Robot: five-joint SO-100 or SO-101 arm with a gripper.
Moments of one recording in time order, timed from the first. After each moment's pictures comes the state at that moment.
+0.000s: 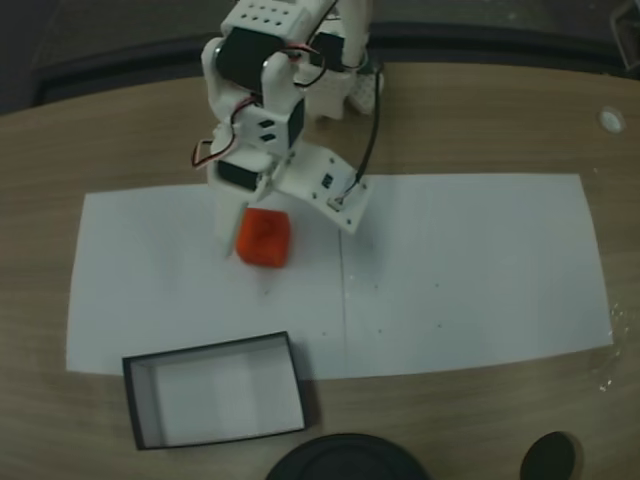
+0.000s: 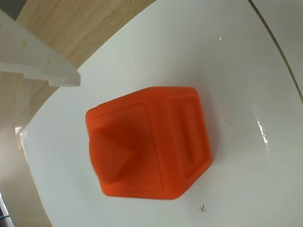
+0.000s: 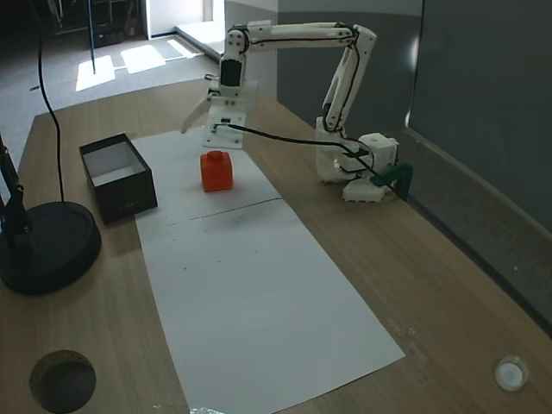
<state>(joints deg) 27.0 106.9 109.2 78.4 -0.4</state>
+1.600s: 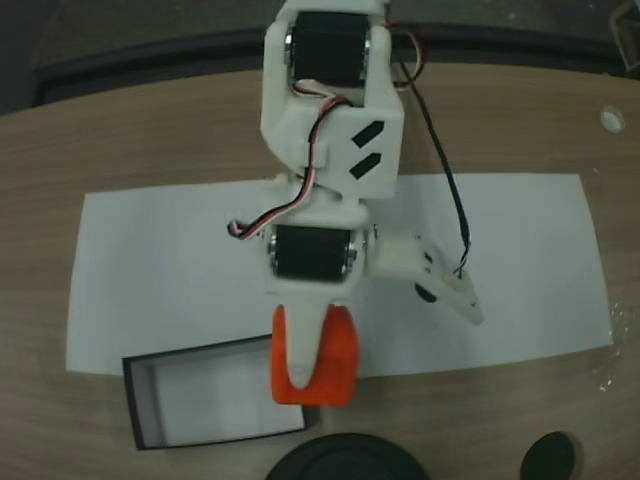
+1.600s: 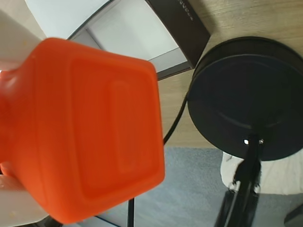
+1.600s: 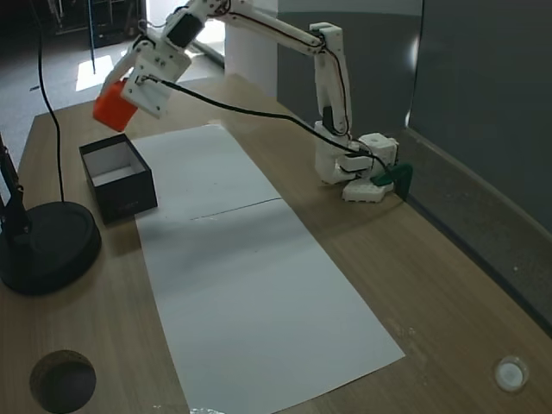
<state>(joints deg) 9.7 77.4 48.2 71.9 -0.7</state>
